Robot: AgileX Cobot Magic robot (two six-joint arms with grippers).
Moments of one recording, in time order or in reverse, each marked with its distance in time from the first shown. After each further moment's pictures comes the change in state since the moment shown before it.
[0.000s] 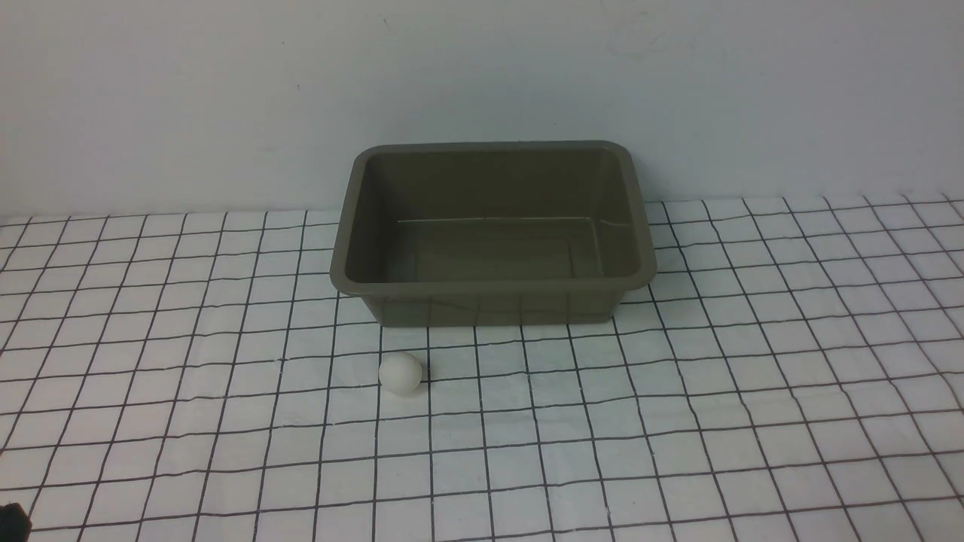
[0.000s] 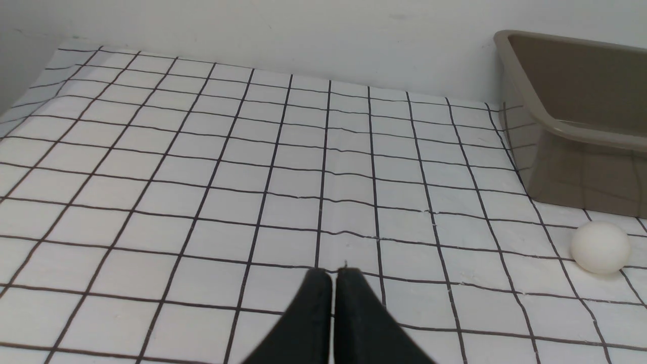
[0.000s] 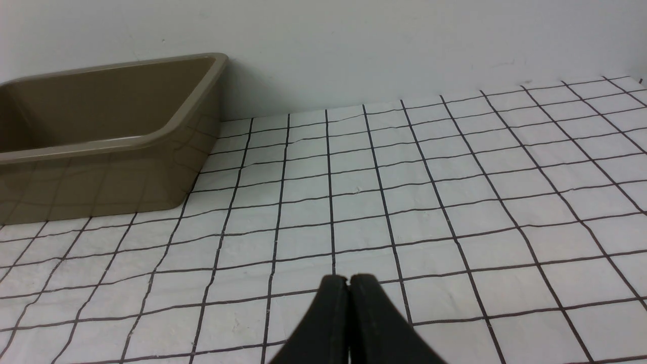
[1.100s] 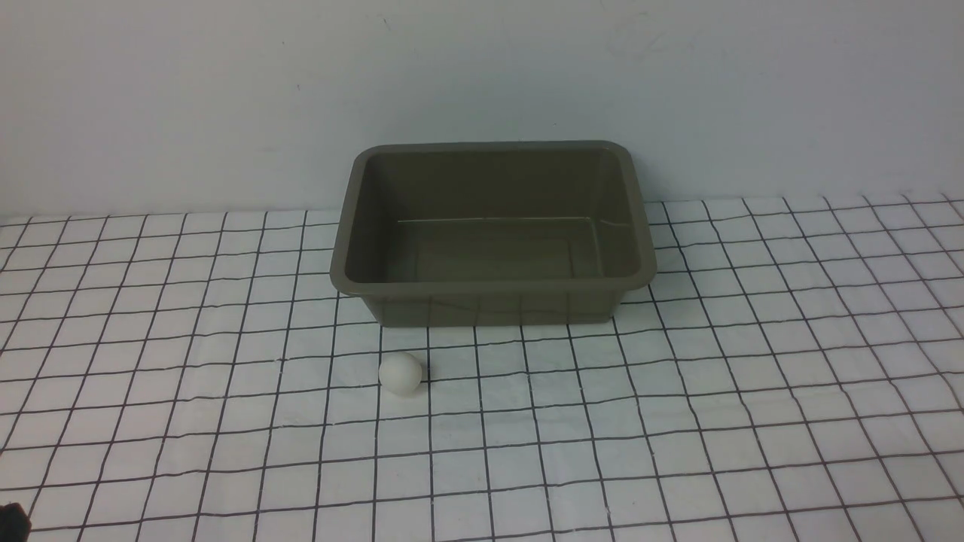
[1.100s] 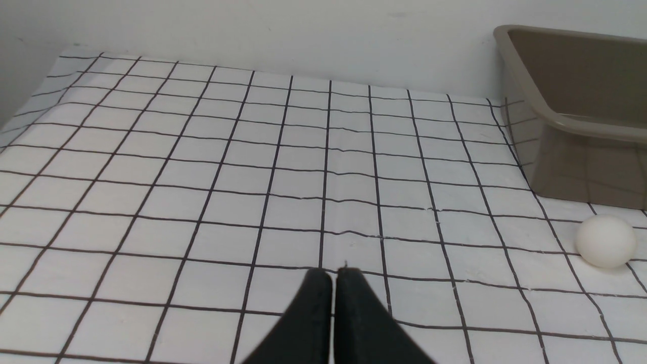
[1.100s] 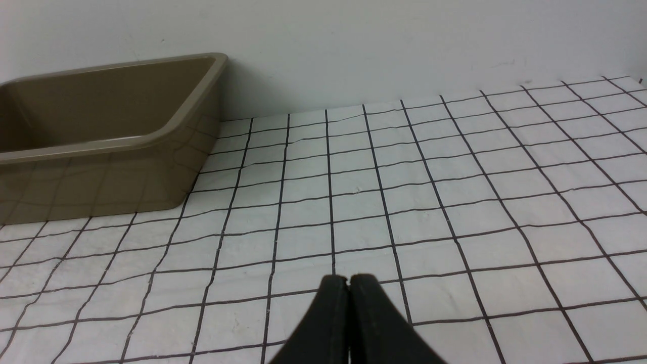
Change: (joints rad) right arm 0.000 0.000 0.000 0.000 0.000 0.000; left arm 0.000 0.000 0.000 0.001 -0.001 0.027
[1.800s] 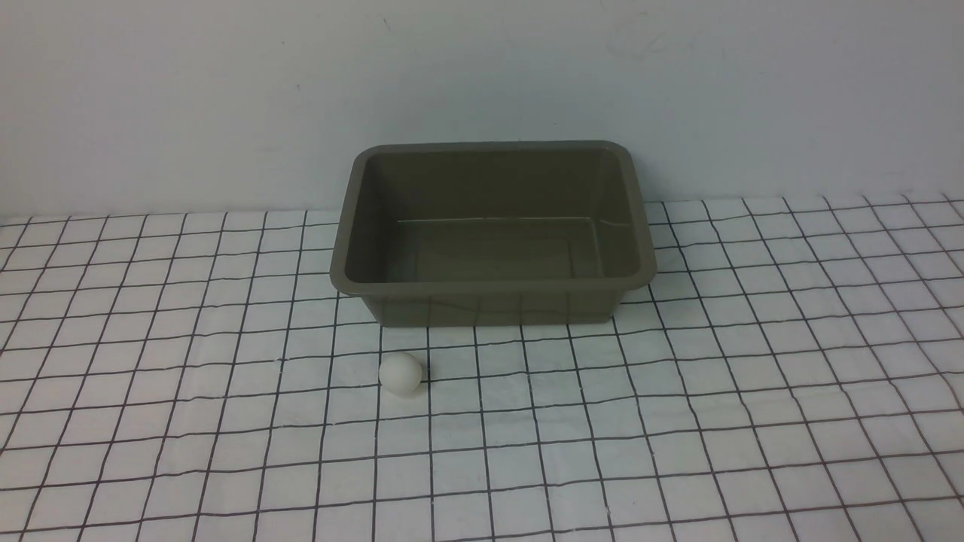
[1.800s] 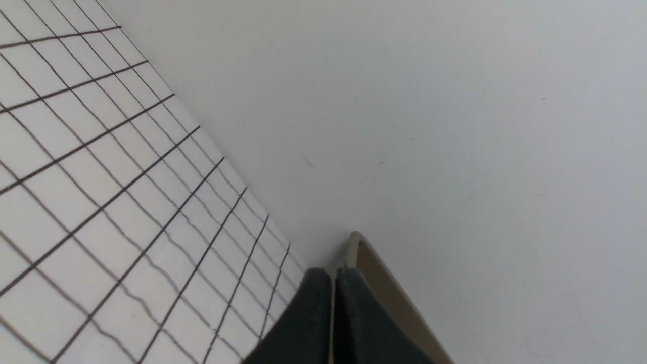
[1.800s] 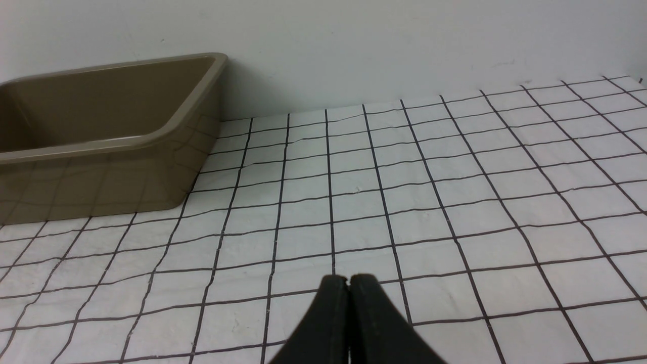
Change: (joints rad) right arm 0.000 0.000 0.000 0.000 0.000 0.000; left arm 0.000 0.000 -0.030 -0.553 -0.223 -0.298
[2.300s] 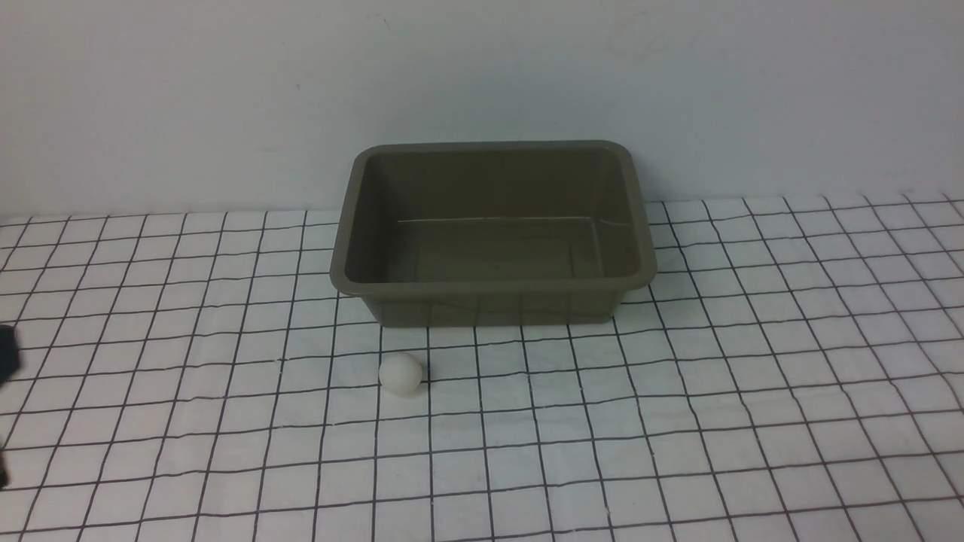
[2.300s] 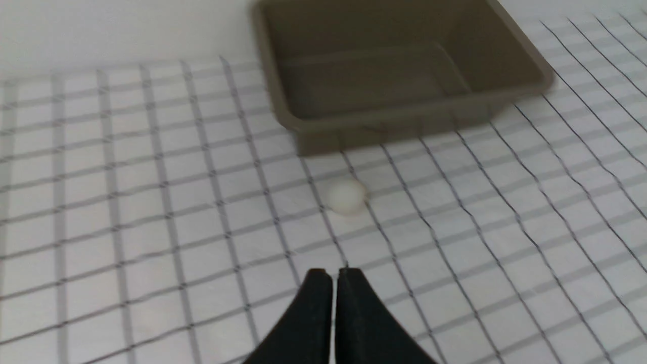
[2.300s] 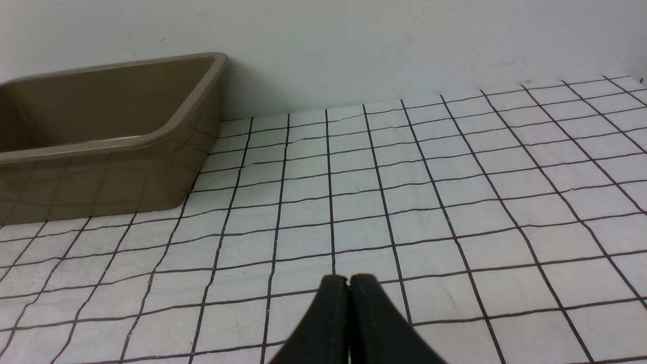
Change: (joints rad) right arm 0.000 0.000 0.000 0.000 0.000 0.000; left arm 0.000 0.566 -0.783 0.105 0.942 0.791
